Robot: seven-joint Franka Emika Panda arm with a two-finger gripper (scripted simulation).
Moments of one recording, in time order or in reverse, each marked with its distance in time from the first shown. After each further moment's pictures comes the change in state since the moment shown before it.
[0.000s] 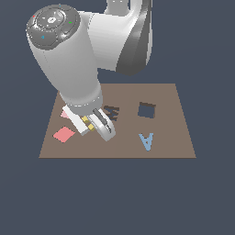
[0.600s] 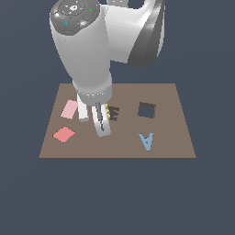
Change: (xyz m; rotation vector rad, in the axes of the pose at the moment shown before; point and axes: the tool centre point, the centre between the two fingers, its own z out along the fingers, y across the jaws) arm -0.035 0.005 -0.002 0.000 0.000 0.462
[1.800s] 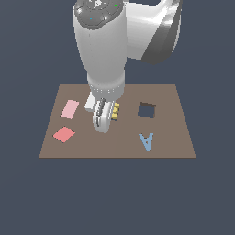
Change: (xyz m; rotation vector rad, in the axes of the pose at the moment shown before) arm -0.033 0.004 -0.001 0.000 -0.001 0.424
